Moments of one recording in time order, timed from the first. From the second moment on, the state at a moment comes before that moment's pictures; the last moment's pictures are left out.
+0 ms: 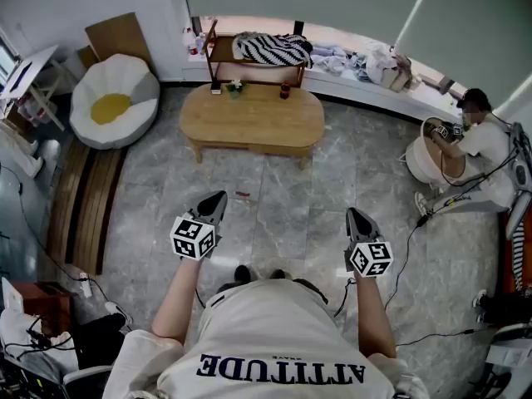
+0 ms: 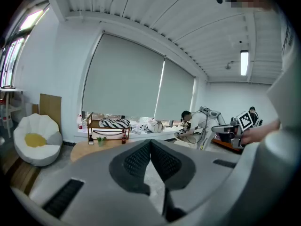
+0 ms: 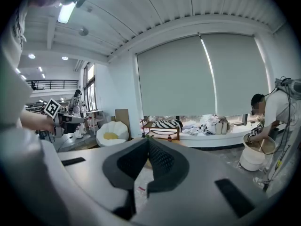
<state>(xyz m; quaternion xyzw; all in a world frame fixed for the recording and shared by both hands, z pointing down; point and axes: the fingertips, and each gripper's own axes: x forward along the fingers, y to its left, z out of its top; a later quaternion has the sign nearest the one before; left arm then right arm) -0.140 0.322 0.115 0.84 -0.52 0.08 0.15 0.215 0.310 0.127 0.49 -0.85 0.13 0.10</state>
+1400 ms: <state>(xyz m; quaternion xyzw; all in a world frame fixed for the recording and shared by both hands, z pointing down) -0.093 0.307 0.133 0.81 -0.56 0.09 0.17 0.249 0.264 0.158 0.44 -0.88 0.16 0.10</state>
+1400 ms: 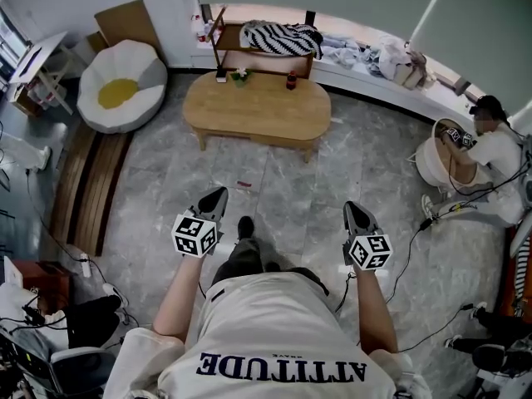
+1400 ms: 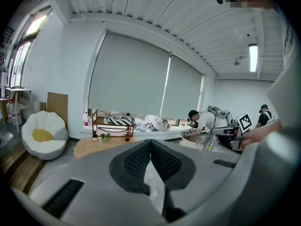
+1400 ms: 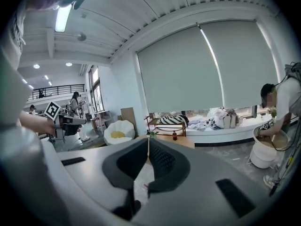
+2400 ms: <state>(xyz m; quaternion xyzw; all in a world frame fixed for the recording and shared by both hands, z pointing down) -0.176 0.105 0.175 0.85 -0.49 0.12 0.17 0.157 0.106 0.189 0.49 -0.84 0.21 0.09</state>
